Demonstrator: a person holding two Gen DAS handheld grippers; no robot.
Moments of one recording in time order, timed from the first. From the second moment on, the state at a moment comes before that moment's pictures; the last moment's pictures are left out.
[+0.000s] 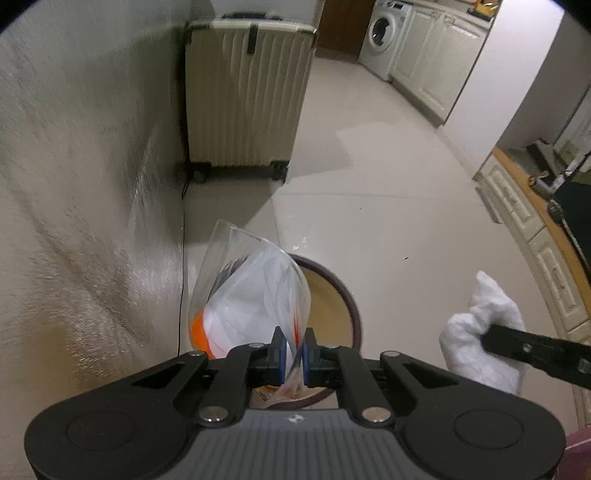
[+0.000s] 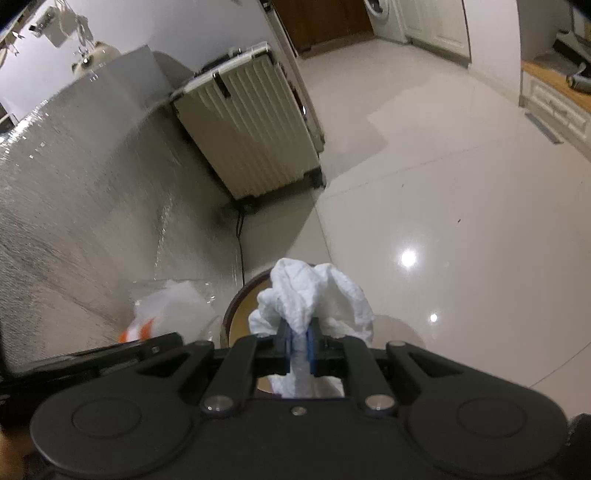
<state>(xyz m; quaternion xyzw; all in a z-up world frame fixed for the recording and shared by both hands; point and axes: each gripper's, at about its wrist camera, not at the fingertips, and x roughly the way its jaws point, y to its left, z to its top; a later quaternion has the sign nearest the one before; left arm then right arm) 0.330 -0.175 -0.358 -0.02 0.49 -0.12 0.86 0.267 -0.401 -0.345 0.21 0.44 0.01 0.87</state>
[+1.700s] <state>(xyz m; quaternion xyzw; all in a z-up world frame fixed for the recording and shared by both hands) 0.400 -0.165 -0.495 -0.01 0.62 -0.10 0.78 0.390 -0.371 -0.486 0.19 0.55 0.05 0.81</state>
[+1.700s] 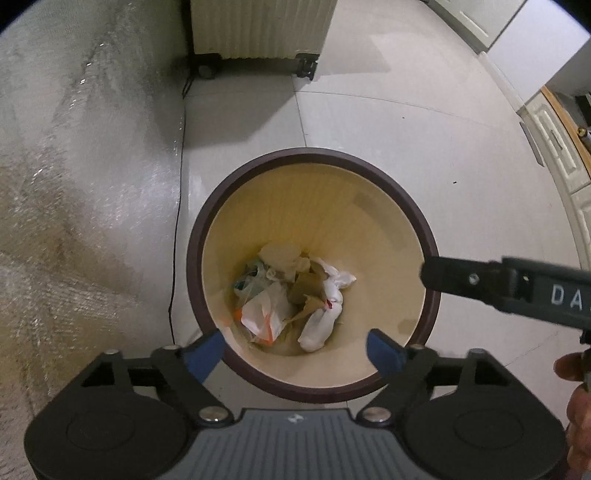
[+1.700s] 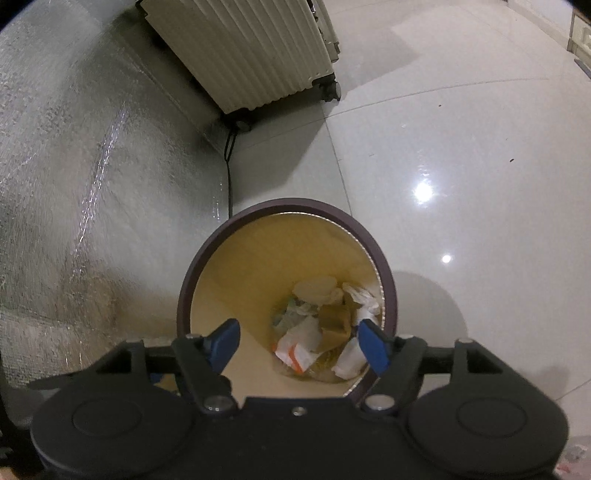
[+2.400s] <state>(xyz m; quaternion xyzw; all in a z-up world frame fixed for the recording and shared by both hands) 0.366 -0.124 -0.438 -0.01 0.60 -0.05 0.80 0.345 -0.366 -0.444 0.11 0.54 0.05 0.84</state>
